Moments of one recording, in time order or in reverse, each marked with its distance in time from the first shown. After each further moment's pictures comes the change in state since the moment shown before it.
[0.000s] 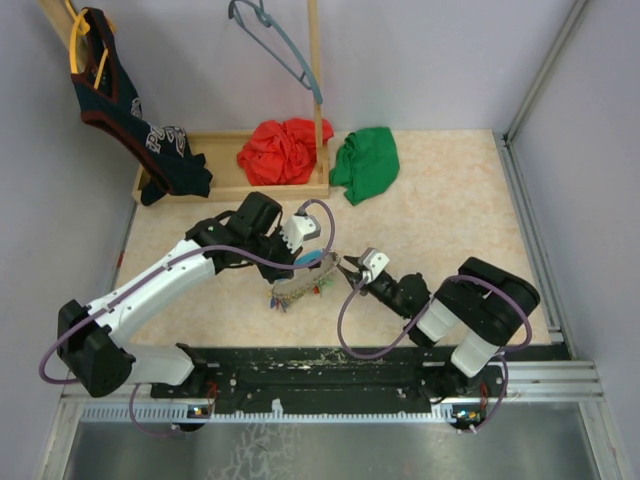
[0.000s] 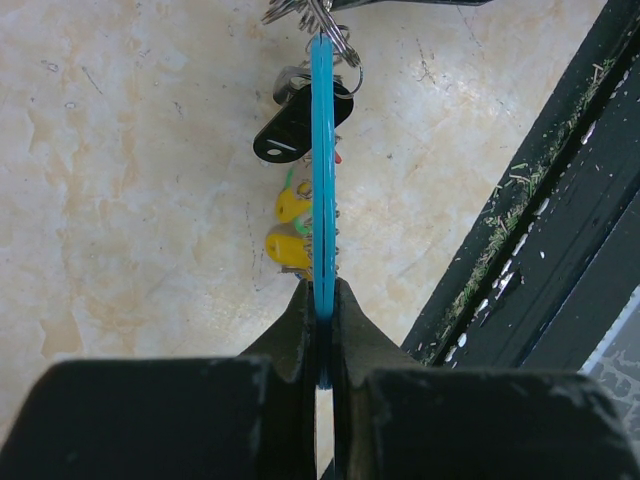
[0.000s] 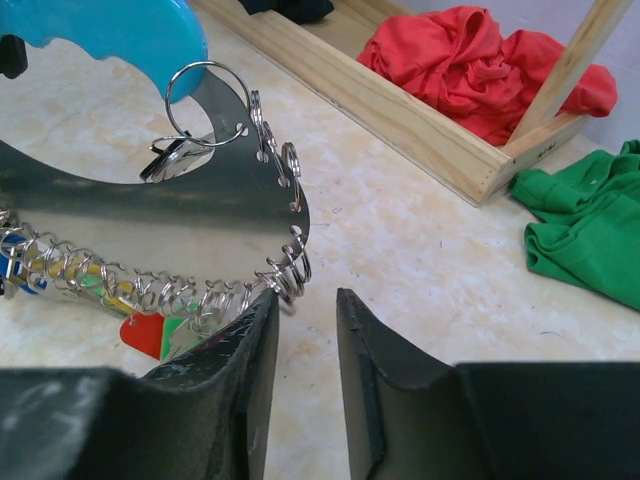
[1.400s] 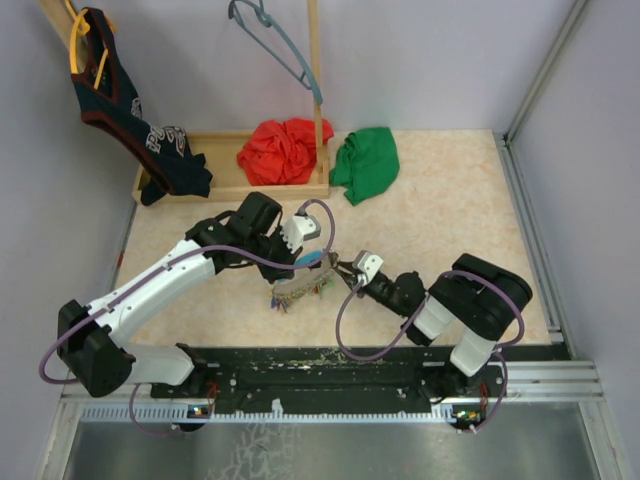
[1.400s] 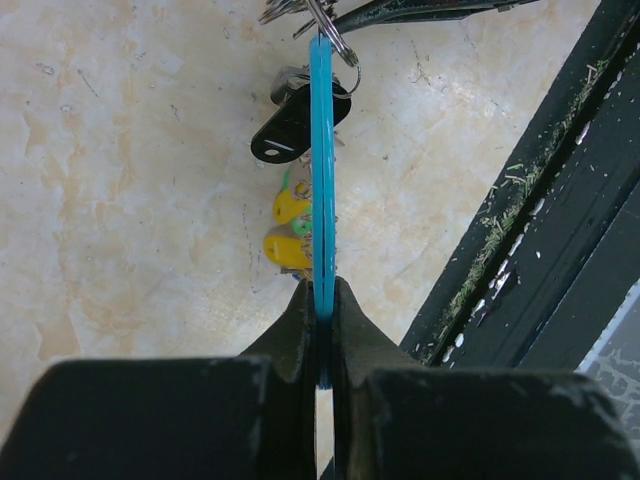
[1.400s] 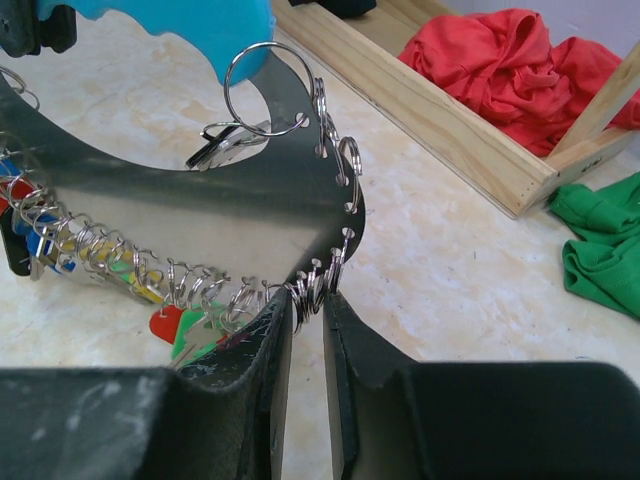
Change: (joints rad) left arm 0.000 0.000 0.000 0.000 0.010 -0.001; right arm 0.000 0.039 0.019 0.003 -0.080 -0.024
